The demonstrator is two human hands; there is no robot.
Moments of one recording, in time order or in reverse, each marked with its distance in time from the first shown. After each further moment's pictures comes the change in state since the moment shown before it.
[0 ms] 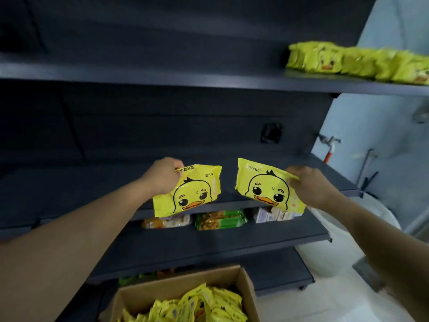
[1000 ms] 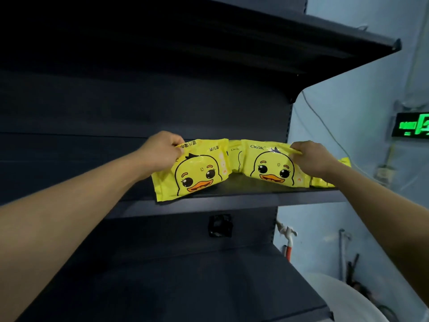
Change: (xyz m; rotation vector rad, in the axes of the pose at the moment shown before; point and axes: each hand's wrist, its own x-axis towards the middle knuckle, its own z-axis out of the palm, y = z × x) left_hand 0.164 0.329 -0.082 -0.169 0.294 0.282; right_hand 0.193 0.159 -0.286 -0.026 0.430 0.021
